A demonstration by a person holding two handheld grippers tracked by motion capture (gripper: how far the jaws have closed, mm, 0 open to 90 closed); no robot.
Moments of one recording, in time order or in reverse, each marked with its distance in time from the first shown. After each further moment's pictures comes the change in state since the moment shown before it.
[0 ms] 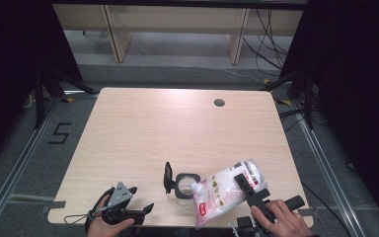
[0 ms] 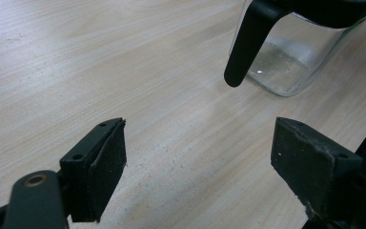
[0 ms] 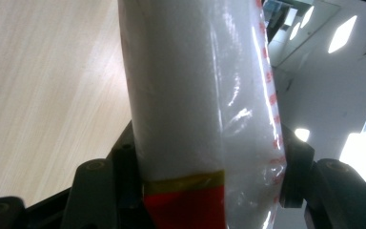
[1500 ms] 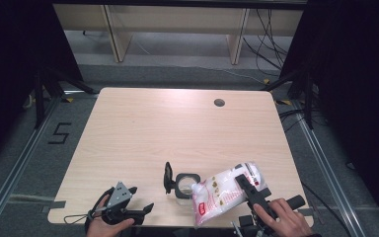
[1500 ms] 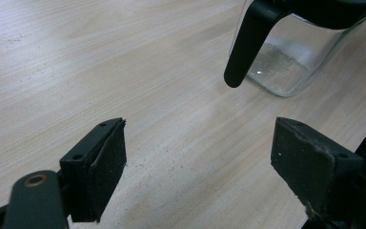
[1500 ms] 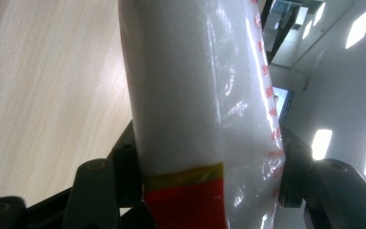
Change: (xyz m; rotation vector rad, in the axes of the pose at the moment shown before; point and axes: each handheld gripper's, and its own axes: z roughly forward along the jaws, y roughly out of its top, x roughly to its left) left arm 0.001 0.000 0.000 -0.003 0.000 -0.001; right arm -0.003 -0.006 0.000 -0.044 0.050 0.095
